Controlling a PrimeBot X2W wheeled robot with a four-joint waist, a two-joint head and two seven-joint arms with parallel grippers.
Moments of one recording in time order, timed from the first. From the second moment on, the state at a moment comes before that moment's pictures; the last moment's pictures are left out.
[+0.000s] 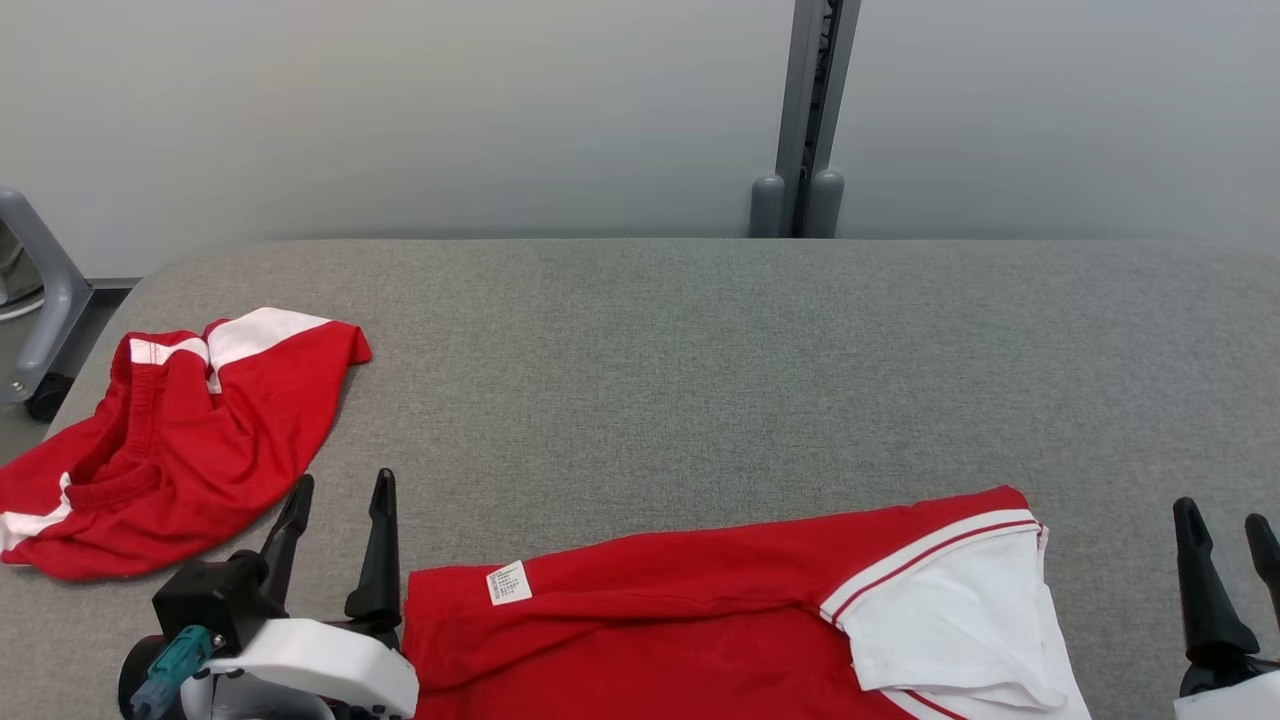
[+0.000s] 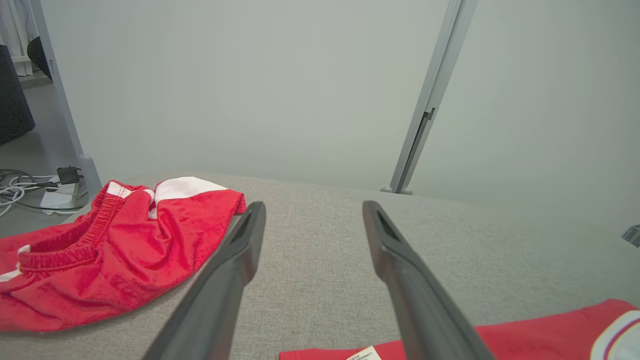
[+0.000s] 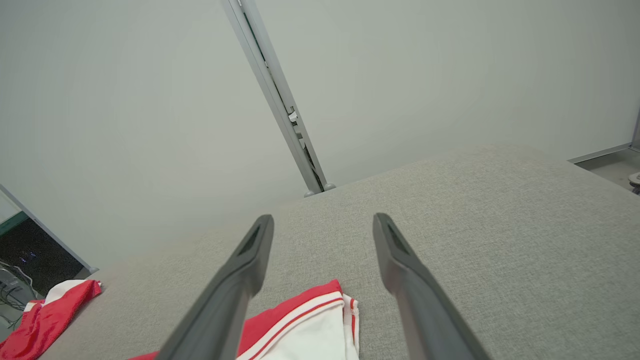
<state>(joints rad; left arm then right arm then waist) -0.11 0.48 -0.58 -0.02 -0.80 0.42 -0.26 0.16 -0.16 -0.15 -0.11 0.59 0.13 -0.01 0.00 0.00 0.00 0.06</state>
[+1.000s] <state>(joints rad) -0.15 0.38 -0.51 0.08 -0.68 0.27 -0.26 -0.07 -0.12 -0.15 0.45 0.56 0.13 0.44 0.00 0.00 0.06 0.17</state>
